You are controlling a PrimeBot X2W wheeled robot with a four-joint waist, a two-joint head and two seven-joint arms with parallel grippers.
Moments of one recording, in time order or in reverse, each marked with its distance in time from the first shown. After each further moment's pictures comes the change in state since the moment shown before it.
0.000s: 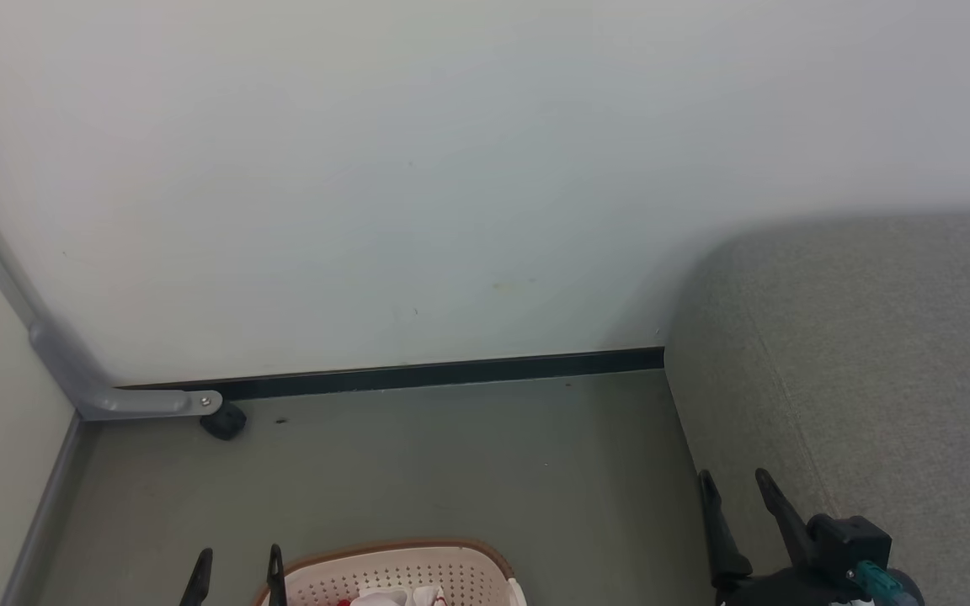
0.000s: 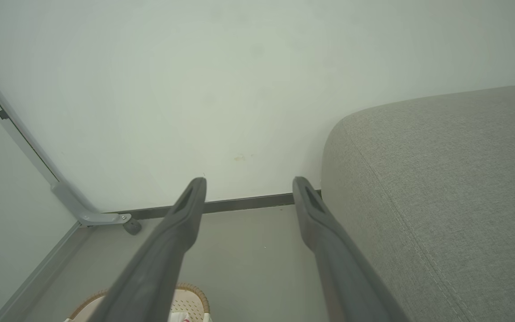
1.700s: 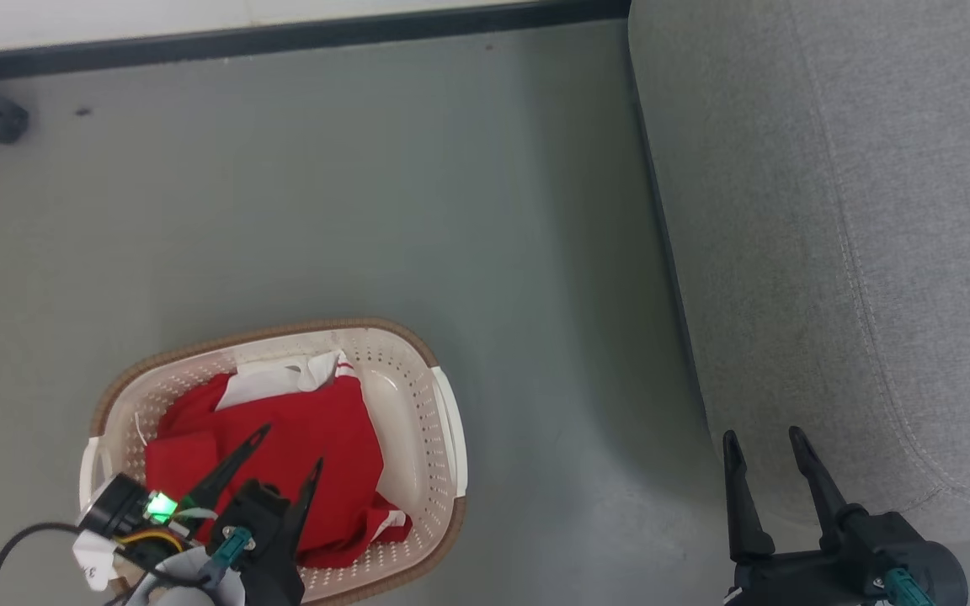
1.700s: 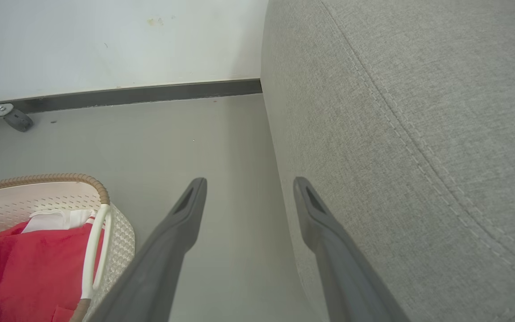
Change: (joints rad) left arm -0.442 0.187 -0.245 0.406 0.243 -0.183 0.000; right arm 0.087 -0.013 -0.032 -0.274 -0.122 -0.087 0.000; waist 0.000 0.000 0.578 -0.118
